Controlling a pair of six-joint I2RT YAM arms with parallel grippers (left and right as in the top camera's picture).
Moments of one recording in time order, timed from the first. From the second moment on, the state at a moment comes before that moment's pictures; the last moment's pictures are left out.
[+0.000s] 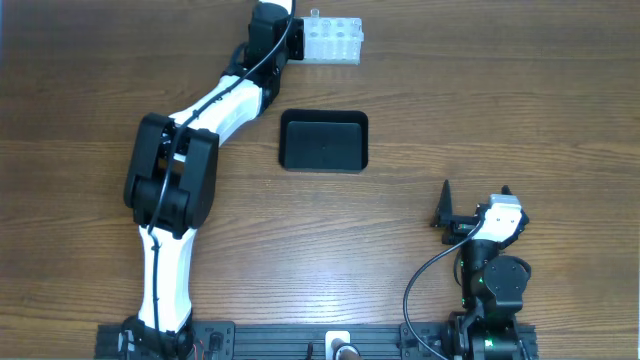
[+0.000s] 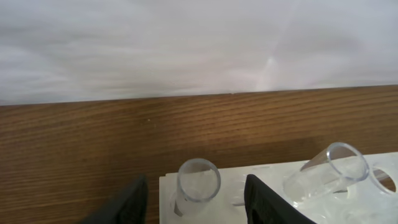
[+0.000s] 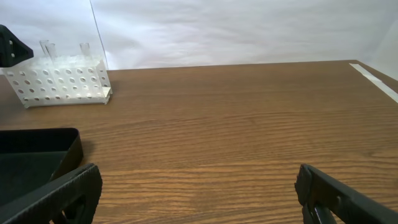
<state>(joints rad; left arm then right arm) -0.35 2.28 1.62 0.21 -0.17 -0.14 0.00 0.06 0.01 -0.07 0.09 0.02</state>
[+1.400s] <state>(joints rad) -0.35 2.28 1.62 0.25 -0.17 -0.14 0.00 0.06 0.01 -0.07 0.09 0.02</state>
